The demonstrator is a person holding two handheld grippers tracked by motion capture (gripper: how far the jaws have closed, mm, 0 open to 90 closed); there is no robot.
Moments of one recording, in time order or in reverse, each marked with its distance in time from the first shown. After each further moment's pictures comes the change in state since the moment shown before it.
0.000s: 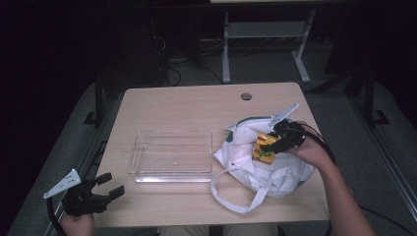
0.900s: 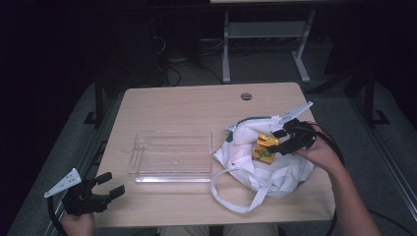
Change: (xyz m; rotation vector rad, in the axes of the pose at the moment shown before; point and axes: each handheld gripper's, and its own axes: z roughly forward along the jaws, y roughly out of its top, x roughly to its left) left arm 0.001 0.001 0.001 0.007 0.002 0.003; right arm 0.002 -0.010 -0.025 -0.055 0.017 0.071
